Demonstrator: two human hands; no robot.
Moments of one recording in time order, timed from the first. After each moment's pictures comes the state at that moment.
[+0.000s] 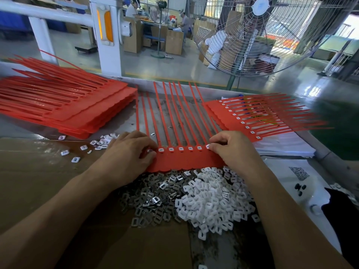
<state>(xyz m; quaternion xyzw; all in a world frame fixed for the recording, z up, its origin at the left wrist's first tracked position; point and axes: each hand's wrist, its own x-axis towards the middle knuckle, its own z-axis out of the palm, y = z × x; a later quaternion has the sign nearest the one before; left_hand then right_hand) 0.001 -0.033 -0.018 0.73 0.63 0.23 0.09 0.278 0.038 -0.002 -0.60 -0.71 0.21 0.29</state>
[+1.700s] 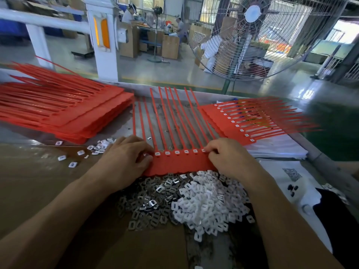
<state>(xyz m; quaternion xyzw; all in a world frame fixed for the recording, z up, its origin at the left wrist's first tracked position) 0.002 -0.037 -0.013 0.73 0.64 0.22 0.09 0.270 0.020 0.017 -0.59 -0.79 0.10 0.11</state>
